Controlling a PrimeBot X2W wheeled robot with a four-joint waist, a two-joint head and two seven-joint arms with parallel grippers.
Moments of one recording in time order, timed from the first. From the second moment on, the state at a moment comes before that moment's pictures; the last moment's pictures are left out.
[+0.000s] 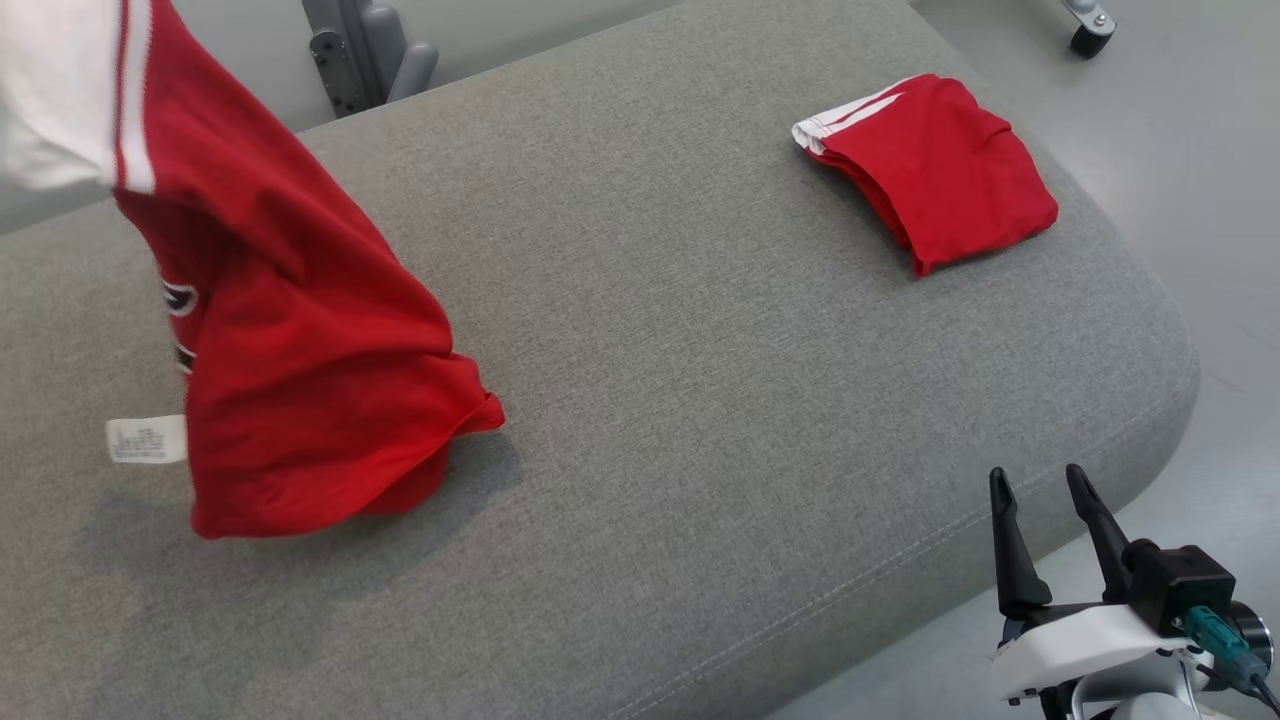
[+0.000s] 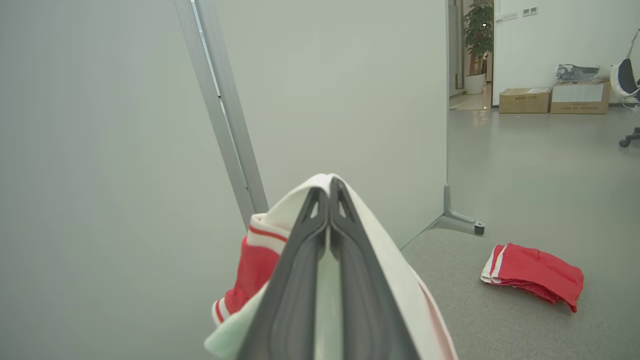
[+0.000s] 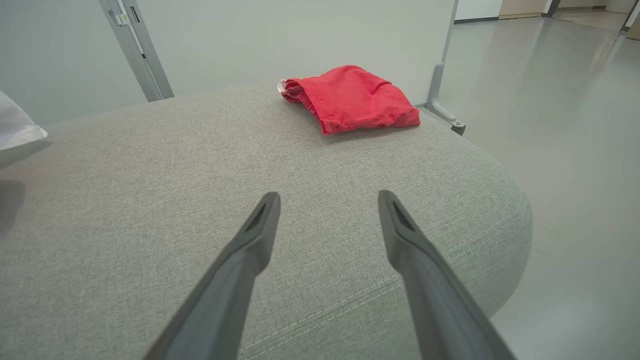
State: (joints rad) left arm -0.88 0.81 -0.32 -0.09 -0.88 -0.12 0.29; right arm 0.02 -0.05 -0.06 0.18 0.13 0.13 -0.26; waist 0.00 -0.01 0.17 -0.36
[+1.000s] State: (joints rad) left arm -0.85 0.15 -1.01 0.64 -0.81 -0.13 -0.04; right arm -0.05 -0.05 0.04 0.19 0.17 0.13 -0.26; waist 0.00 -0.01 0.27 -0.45
